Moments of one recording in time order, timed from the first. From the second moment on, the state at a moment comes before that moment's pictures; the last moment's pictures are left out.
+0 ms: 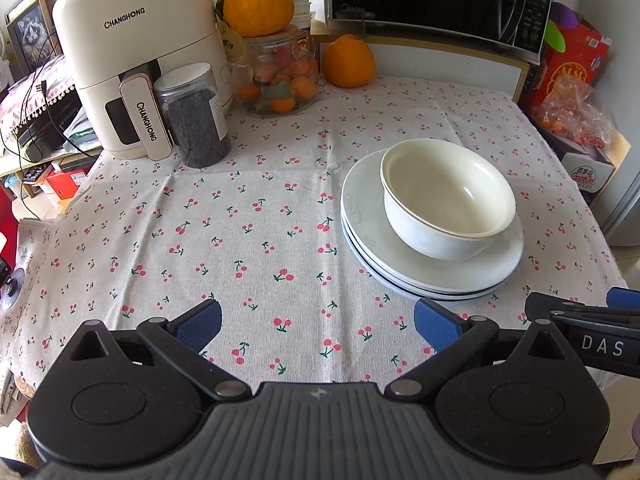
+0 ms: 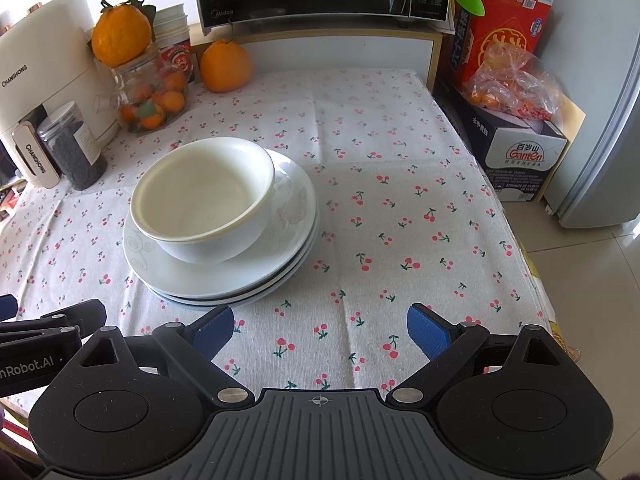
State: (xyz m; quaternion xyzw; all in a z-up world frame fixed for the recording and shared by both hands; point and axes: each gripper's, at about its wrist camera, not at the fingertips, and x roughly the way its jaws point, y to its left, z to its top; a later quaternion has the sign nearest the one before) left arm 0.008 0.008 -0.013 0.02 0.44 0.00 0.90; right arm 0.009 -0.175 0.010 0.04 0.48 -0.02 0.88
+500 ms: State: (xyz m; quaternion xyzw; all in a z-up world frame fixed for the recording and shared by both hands) left arm 0.007 0.006 -0.014 0.02 0.44 -0.01 0.90; right arm 0.009 -0.174 0.010 0.04 0.48 -0.02 0.88
